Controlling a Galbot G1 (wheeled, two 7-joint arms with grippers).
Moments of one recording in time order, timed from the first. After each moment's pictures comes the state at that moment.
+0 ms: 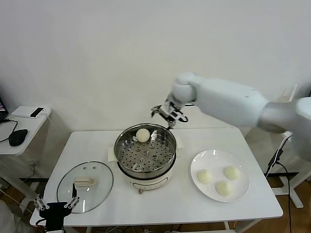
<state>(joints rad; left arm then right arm) 1.85 -1.37 -0.67 -2.26 0.16 0.18 -0.31 0.60 1.08 -1.25 1.25 0.09 0.05 -0.98</state>
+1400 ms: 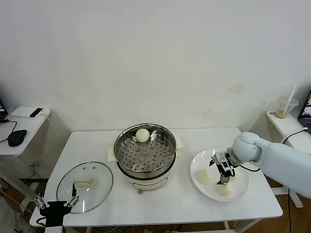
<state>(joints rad) 1.82 -1.35 -0.68 -2.23 0.12 0.20 -0.30 0.04 0.60 -0.95 1.53 -0.04 -0.32 -1.00</state>
